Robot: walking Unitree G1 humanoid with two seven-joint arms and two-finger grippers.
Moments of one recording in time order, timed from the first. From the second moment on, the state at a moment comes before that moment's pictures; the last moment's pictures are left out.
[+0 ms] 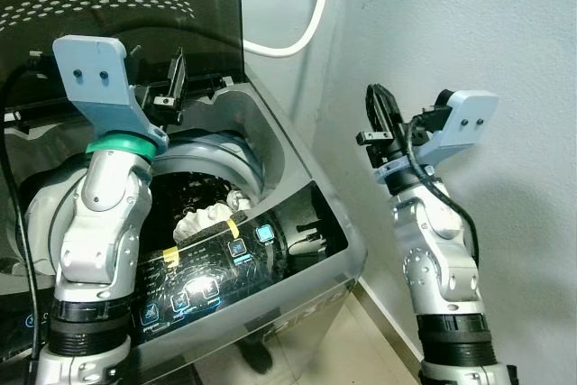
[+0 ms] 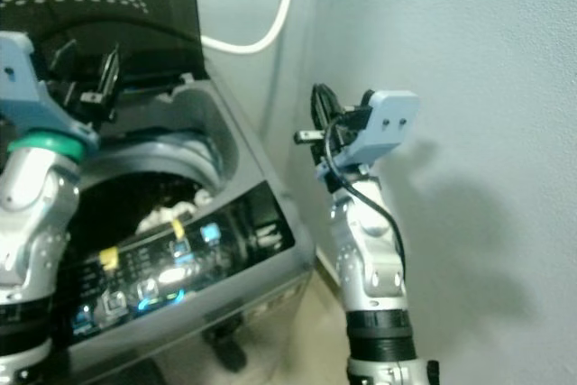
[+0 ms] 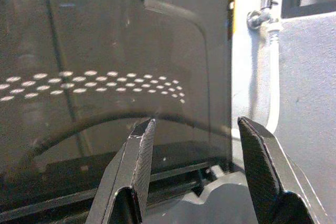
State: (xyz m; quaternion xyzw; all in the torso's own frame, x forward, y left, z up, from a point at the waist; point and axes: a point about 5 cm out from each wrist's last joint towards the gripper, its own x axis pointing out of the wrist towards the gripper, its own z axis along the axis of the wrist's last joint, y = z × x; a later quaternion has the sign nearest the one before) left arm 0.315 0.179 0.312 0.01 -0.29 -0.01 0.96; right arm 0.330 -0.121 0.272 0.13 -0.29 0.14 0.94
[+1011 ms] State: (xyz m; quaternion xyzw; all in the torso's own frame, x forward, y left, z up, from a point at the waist) left arm 0.306 0.191 0.311 0.02 -0.29 0.02 0.96; right arm 0.337 -0.108 0.264 0.13 -0.27 0.16 0.94
